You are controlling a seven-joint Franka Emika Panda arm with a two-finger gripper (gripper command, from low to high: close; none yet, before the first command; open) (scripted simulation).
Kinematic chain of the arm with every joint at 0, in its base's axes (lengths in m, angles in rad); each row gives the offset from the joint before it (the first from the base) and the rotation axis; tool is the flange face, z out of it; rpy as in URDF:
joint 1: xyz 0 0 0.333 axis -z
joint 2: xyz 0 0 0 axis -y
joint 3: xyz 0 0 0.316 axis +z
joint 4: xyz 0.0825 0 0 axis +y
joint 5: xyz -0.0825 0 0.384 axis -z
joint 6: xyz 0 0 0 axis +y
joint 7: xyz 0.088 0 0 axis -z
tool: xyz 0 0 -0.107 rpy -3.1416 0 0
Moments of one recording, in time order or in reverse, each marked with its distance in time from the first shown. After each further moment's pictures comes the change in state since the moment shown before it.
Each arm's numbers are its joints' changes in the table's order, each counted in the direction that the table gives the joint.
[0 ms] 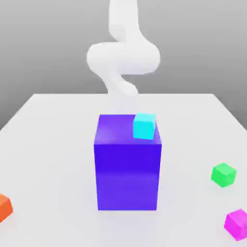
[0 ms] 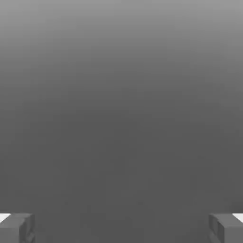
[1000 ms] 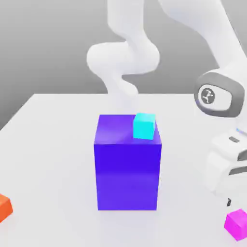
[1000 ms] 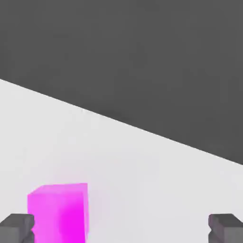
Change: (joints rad) arm -0.172 -1.072 0.325 -0.027 0.277 -0.289 0.351
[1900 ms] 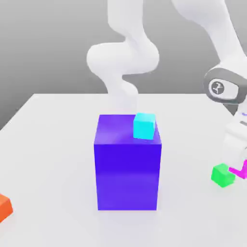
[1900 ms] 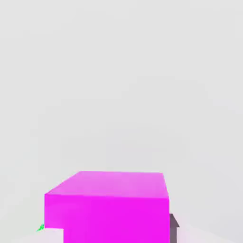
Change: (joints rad) arm -0.075 0.311 0.244 0.336 -0.251 -0.032 -0.329
